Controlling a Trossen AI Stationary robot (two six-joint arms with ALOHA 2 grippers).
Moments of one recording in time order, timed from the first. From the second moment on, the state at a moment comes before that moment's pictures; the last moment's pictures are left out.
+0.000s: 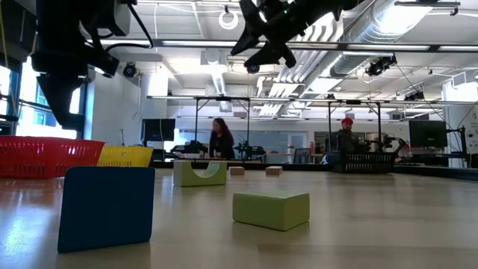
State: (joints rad) left arm 0.14 1.11 0.76 -1.21 -0.19 -0.62; right arm -0.19 1.58 1.21 -0.01 0.32 0.37
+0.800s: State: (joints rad) left arm 0.21 1.11 0.76 -1.21 -0.09 -0.59; right arm -0.37 1.77 1.21 -0.09 0.16 0.50
